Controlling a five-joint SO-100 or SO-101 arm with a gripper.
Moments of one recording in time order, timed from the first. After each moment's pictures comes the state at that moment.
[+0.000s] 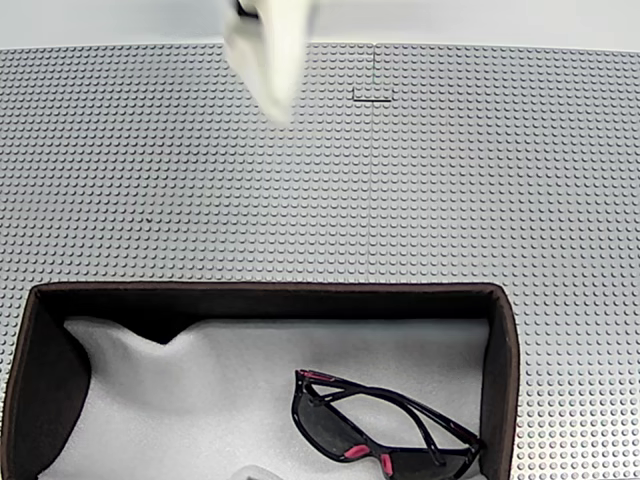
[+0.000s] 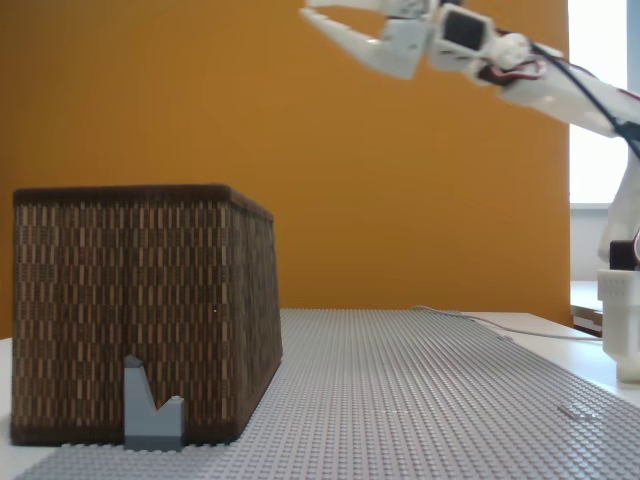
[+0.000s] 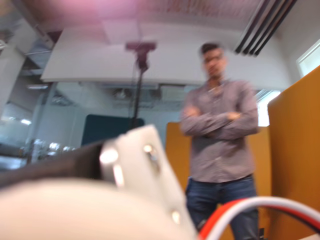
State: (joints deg) arm -12.3 112.6 91.8 -0.1 -9.5
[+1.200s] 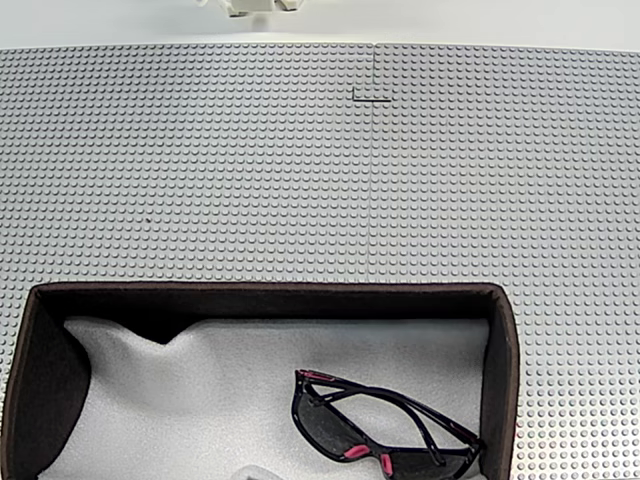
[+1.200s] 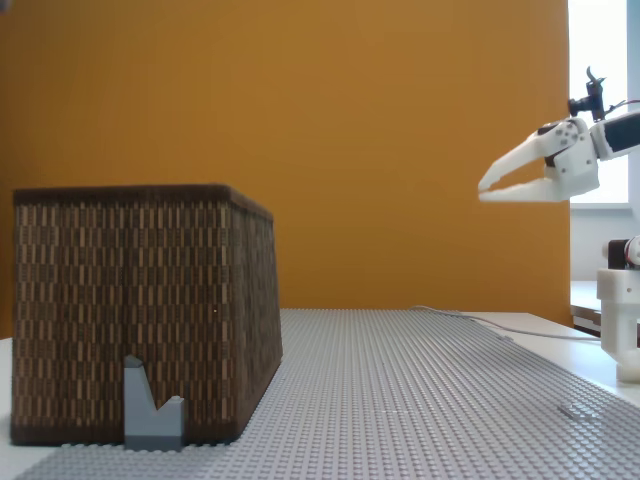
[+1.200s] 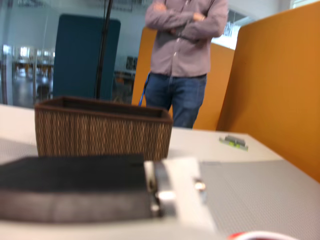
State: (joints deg) arm 1.1 188.4 141.8 66.4 5.4
